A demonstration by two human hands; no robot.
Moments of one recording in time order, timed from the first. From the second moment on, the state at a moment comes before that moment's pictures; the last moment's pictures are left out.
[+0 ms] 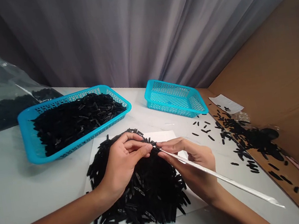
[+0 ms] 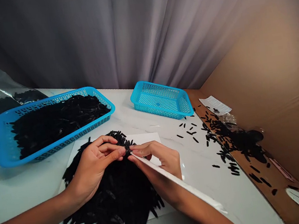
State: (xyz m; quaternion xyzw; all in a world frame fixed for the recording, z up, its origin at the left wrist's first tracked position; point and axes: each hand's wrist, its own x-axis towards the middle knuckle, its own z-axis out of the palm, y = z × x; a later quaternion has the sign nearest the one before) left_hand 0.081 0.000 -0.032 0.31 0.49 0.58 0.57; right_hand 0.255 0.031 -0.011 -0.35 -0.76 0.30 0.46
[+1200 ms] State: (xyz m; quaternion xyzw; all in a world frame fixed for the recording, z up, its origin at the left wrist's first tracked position) left_hand 0.081 -0.001 -0.031 0.34 0.50 0.56 0.57; right_hand 0.261 0.037 -0.019 -0.25 -0.82 0.13 0.50
